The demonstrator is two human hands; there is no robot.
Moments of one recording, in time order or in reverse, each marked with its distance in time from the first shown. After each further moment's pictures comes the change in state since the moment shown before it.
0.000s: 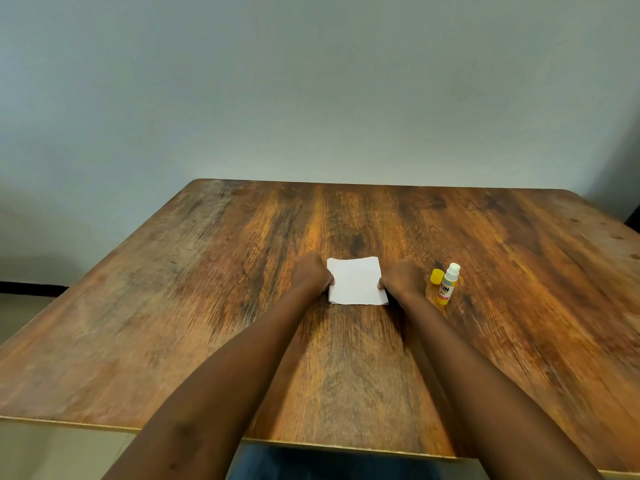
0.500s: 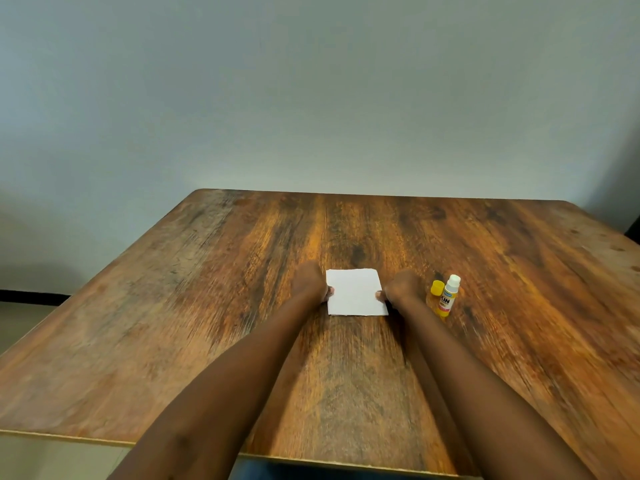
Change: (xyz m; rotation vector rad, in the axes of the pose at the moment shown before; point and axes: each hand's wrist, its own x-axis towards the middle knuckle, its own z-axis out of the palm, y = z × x) left_hand 0.009 -0.002 0.001 0.005 -0.003 -0.033; right_hand 0.007 -0.002 -0.001 -0.003 -0.055 0.063
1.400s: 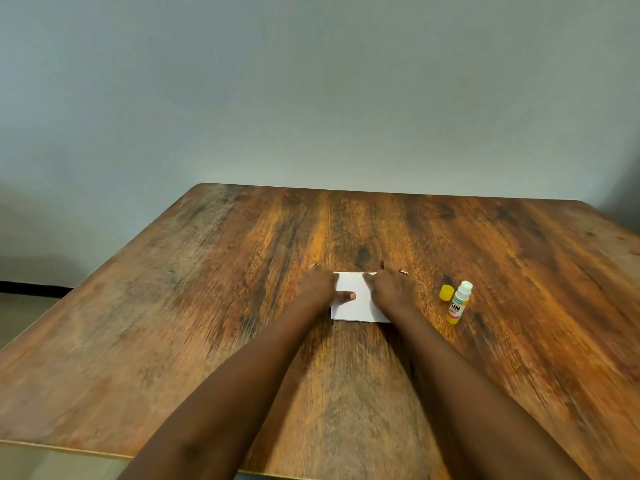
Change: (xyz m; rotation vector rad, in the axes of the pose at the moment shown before) left_hand 0.023 -0.004 0.012 0.682 -0.150 0.226; right_hand 0.016 -0.009 0.031 -0.418 0.081 -0.420
